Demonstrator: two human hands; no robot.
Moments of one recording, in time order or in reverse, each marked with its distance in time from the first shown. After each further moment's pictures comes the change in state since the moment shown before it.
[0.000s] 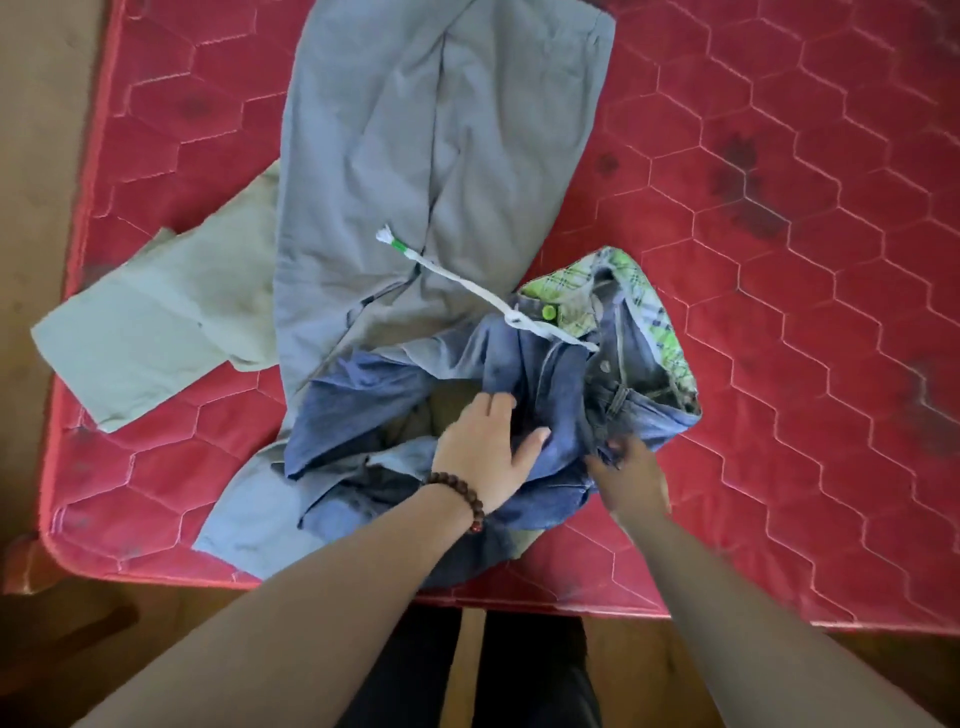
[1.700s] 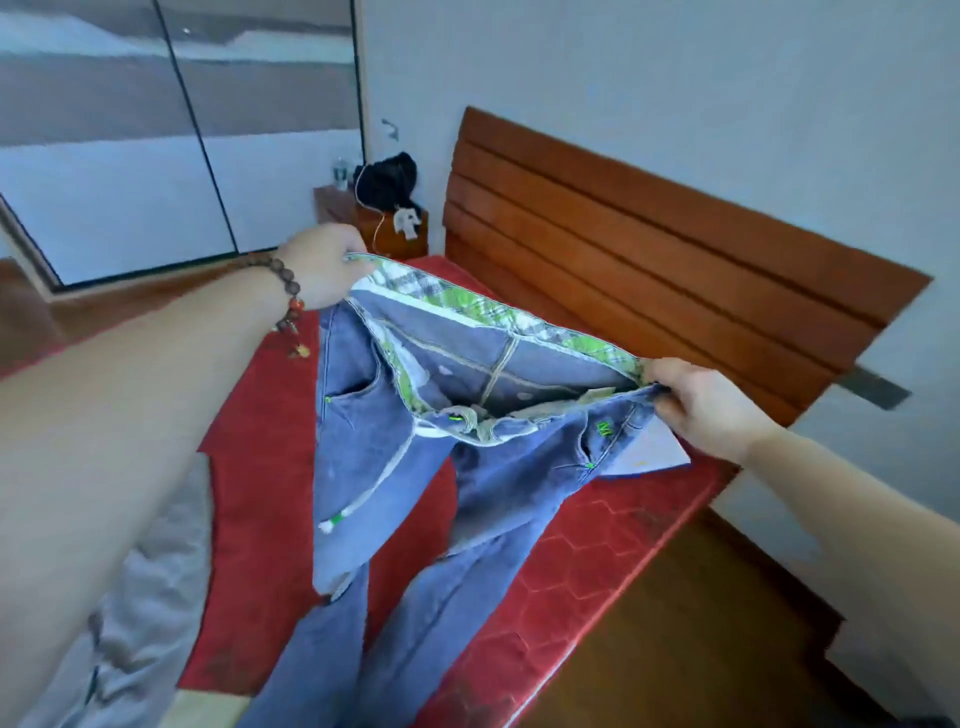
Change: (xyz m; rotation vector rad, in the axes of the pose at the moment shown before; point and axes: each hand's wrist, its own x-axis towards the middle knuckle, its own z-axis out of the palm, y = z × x) left_hand -0.092 0.563 -0.281 0.186 0.418 1.021; right_hand -0.299 0.265 -0.530 -0.141 0.865 -0.510
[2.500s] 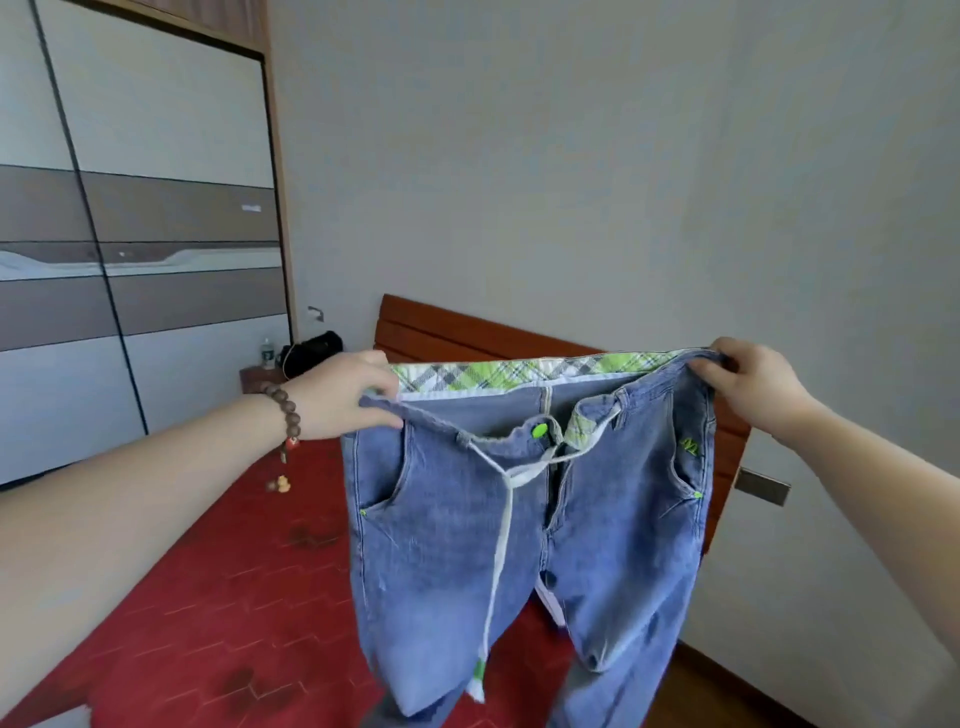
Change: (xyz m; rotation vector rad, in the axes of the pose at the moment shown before) left_hand 0.042 0.084 -0.060 0.009 -0.164 0.585; right_hand 0.003 0.014 -0.203 0.009 0.560 0.418
